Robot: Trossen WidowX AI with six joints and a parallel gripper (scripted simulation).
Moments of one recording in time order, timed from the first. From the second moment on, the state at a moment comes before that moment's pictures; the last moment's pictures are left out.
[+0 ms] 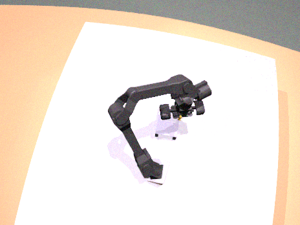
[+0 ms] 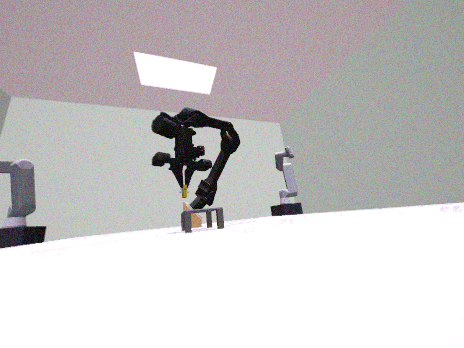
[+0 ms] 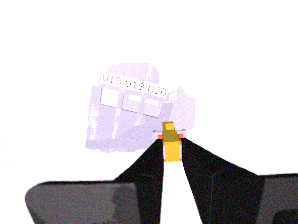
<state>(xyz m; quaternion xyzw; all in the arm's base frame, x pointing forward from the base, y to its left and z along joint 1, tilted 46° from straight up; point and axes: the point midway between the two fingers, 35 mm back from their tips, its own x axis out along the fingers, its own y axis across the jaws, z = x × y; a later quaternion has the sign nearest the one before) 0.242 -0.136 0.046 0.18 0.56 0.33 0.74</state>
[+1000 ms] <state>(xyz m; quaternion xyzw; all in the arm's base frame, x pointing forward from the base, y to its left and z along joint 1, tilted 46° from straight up) 0.252 -0.073 0.088 0.29 0.61 0.24 0.70</state>
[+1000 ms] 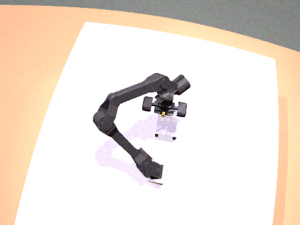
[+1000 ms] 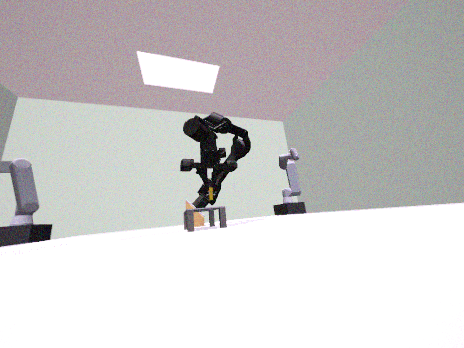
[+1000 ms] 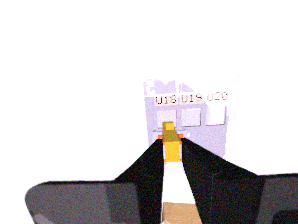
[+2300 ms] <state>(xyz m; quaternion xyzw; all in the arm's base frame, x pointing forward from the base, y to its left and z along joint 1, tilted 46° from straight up) 0.257 -0.046 0.062 0.29 0.61 0.24 0.70</state>
